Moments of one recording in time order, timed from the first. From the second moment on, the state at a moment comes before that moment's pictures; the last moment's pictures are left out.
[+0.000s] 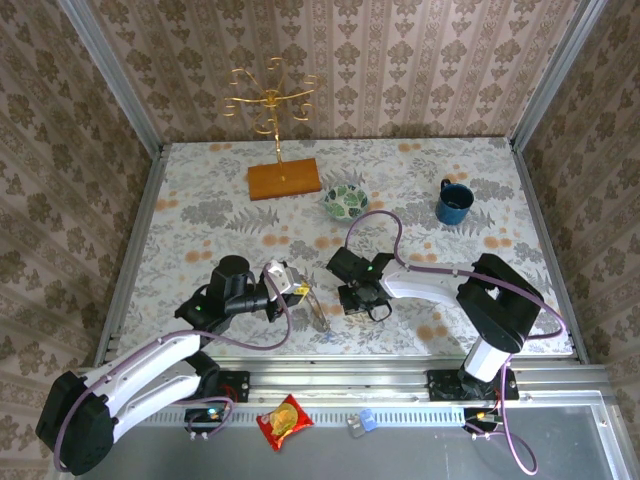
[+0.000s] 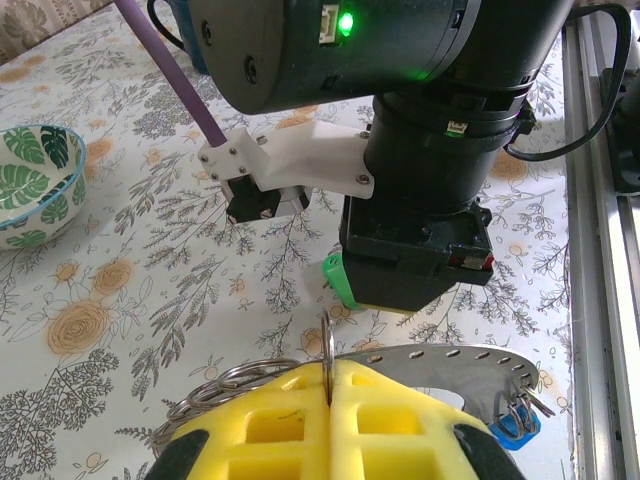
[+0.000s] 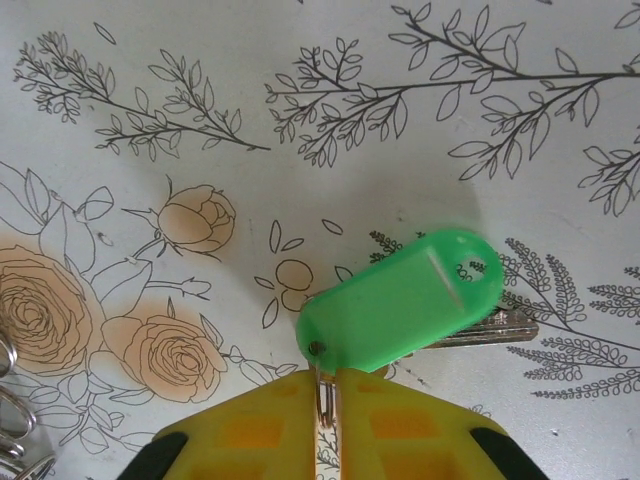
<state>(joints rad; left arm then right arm) -0.69 0.83 0.36 0.01 0.55 0.30 0.88 1.69 0.96 -0.61 0.04 0.68</state>
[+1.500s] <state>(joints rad) -0.69 0.82 0.36 0.01 0.54 0.24 0.82 1.27 0.85 -0.38 -0.48 -0.11</state>
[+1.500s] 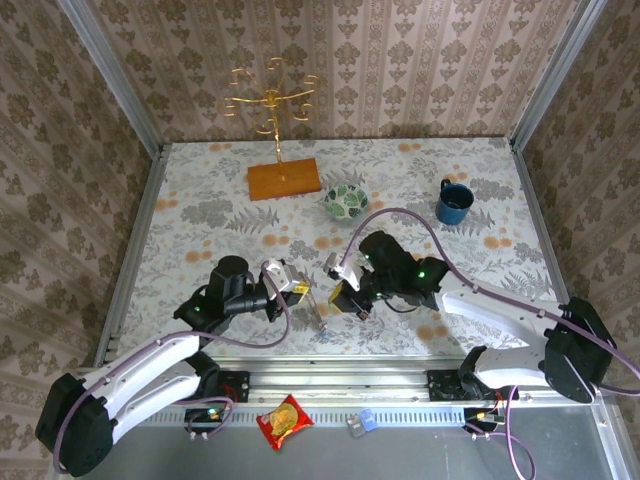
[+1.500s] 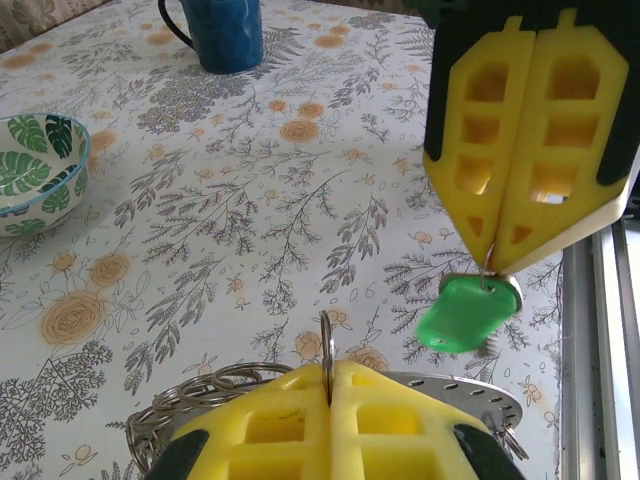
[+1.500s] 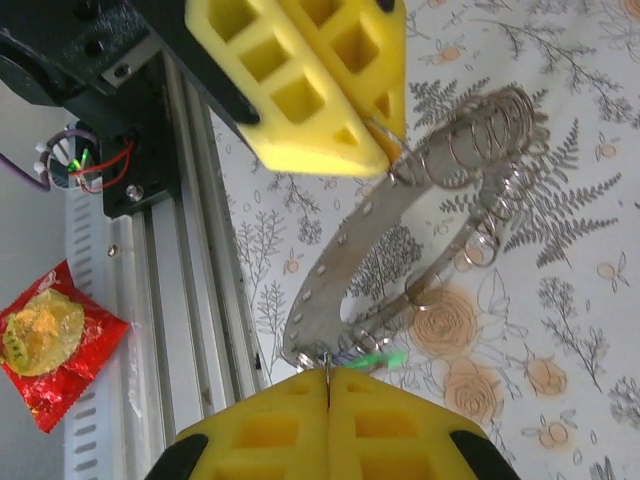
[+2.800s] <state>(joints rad) -0.69 0.83 0.36 0.03 0.52 0.21 0.79 1.43 0.95 -0.27 -0.46 0.01</state>
